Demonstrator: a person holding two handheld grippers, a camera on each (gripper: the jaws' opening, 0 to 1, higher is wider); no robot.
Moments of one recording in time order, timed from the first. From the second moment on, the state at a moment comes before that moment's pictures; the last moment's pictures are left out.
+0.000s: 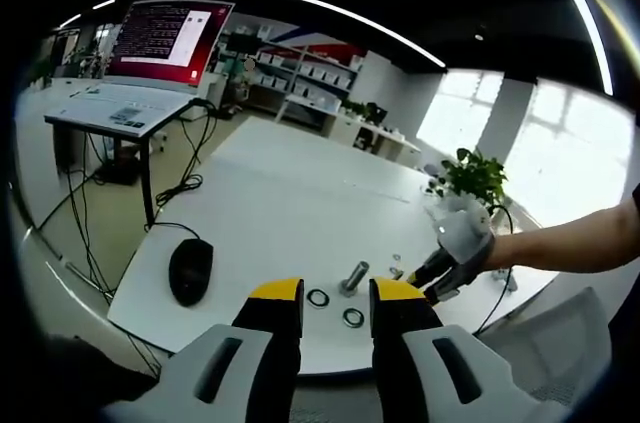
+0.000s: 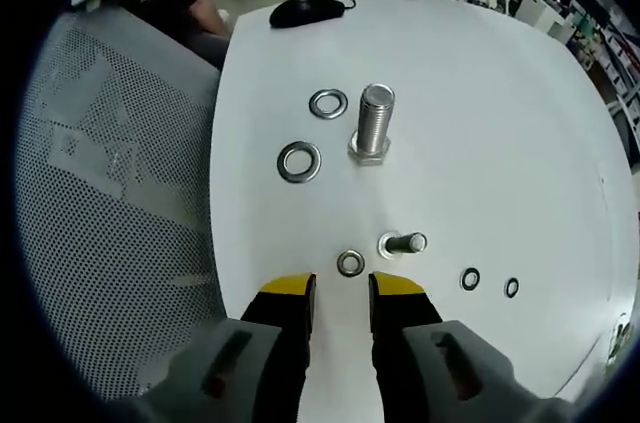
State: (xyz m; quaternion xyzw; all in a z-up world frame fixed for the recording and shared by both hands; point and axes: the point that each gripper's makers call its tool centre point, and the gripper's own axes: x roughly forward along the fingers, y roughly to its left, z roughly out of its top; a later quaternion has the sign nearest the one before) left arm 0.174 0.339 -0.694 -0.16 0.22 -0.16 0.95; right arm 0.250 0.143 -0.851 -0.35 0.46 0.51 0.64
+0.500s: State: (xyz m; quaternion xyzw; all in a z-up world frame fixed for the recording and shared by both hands) left arm 0.174 0.337 -0.693 -0.16 0.22 -0.16 0.95; right arm 0.252 0.142 -0.861 -0.36 0.46 0.50 0.64
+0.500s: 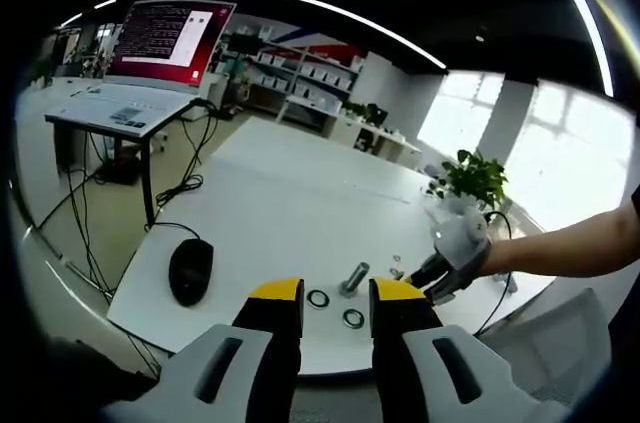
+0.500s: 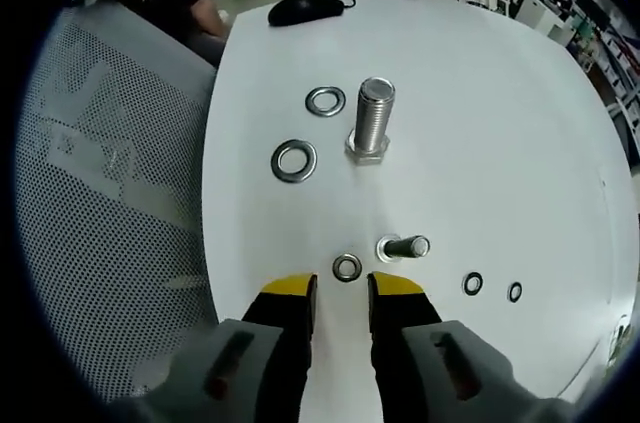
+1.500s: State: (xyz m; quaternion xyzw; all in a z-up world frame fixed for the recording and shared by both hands) left arm 0.174 0.337 -0.693 -0.16 0.22 -0.16 0.95; right arm 0.255 0.147 -0.867 -0.38 0.46 0.51 0.62
